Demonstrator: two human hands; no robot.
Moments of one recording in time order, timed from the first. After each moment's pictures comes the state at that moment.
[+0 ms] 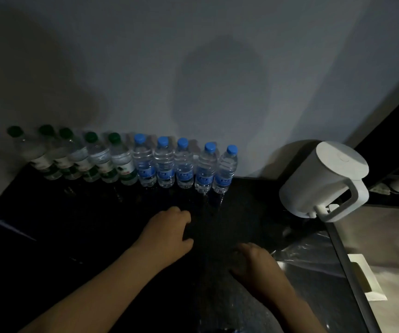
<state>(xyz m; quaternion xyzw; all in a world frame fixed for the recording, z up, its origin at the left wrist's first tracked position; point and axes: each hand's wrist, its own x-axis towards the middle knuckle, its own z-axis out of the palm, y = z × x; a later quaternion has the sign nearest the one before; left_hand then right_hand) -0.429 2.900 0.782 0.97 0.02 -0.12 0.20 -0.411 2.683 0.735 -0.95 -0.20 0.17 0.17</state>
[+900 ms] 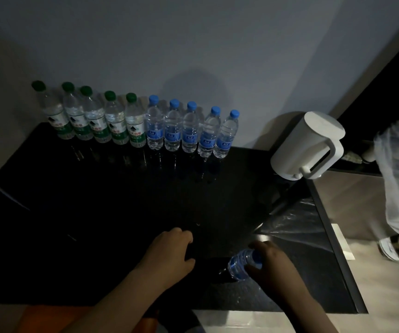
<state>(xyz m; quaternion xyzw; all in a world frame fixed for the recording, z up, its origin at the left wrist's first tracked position) -0.598 2.874 0.742 0.94 0.03 -0.20 0.26 -0.565 2.643 0.730 -0.97 -0.11 0.15 0.14</state>
